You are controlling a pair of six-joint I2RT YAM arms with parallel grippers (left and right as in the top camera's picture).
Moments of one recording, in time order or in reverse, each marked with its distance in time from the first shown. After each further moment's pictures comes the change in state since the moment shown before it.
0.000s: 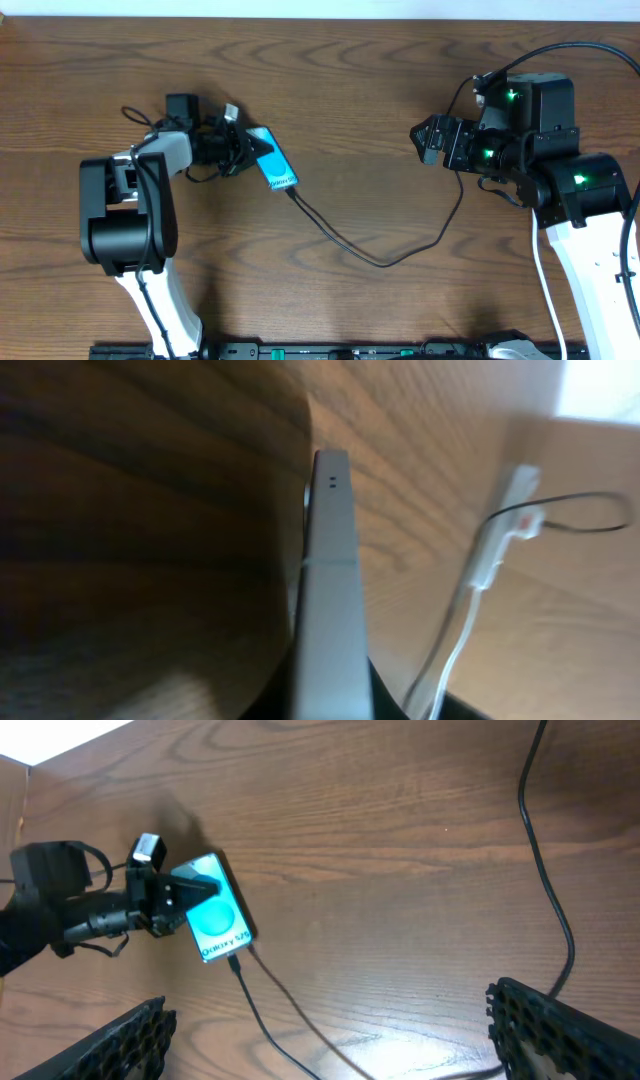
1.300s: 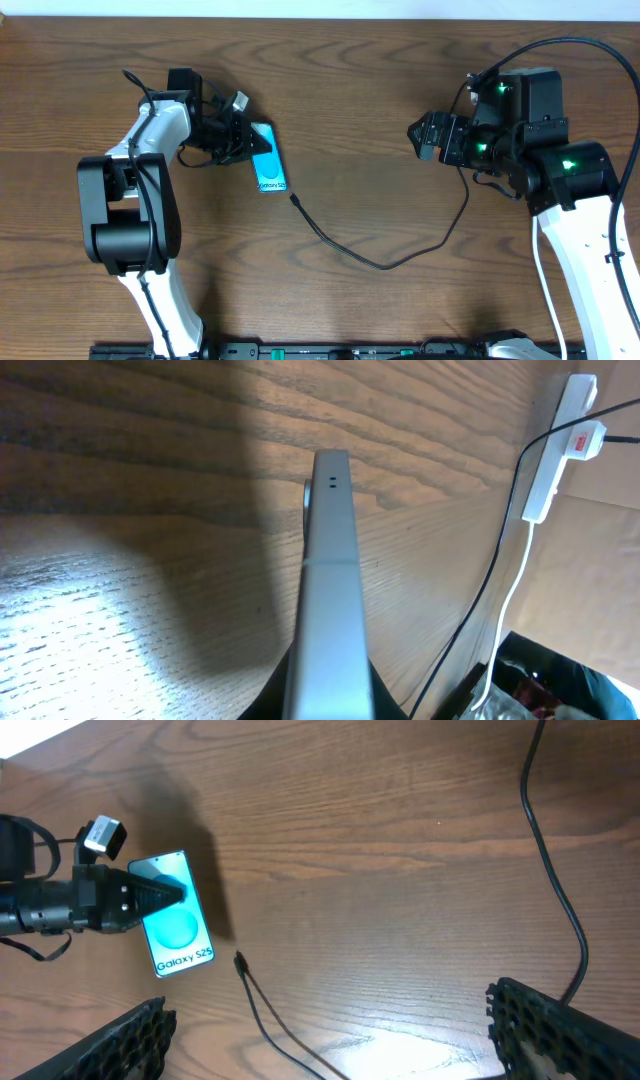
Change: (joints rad) left arm -0.016 0.000 0.237 -0.452 -0.078 0.339; right arm 0.000 0.052 0.000 0.006 0.010 0.000
